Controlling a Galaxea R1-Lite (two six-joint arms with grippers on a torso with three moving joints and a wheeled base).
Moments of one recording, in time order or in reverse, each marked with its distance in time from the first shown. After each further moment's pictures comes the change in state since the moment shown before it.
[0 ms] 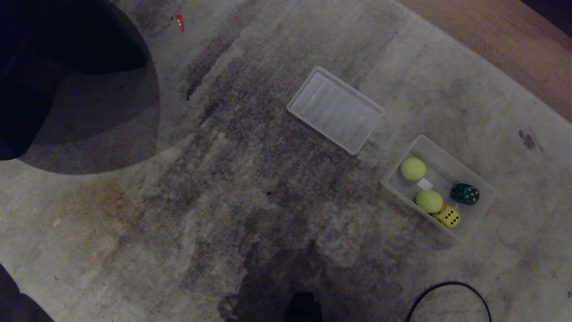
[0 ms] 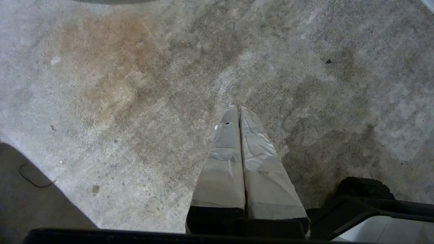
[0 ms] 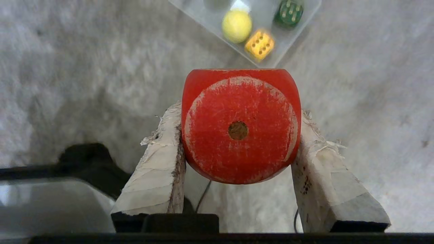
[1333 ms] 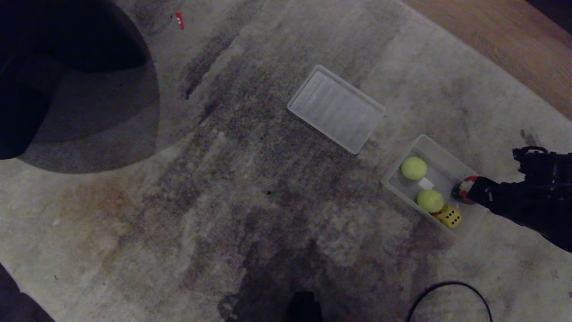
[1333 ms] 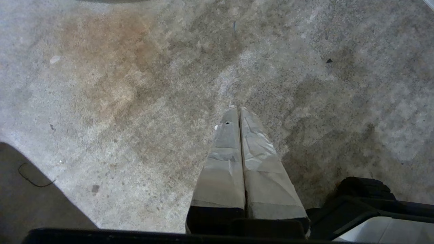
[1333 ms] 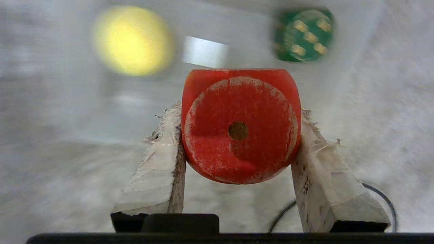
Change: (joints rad) left arm 0.000 0.000 0.000 0.000 0.000 -0.001; right arm -0.114 1.755 -0.519 -0.909 -0.067 0.365
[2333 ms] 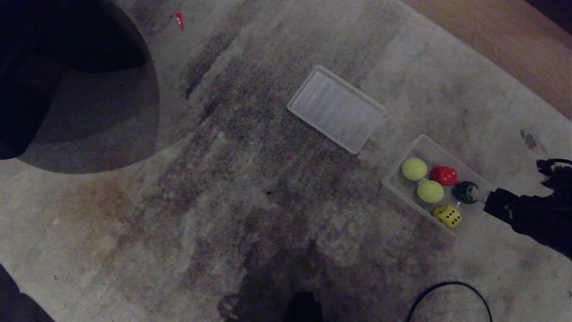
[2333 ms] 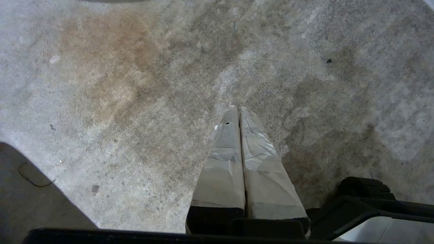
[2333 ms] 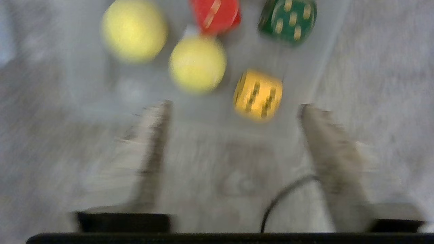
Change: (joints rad) left arm 0.000 0.000 0.000 0.000 0.000 0.000; right arm -0.033 -0.147 0.221 -0.108 0.049 -0.015
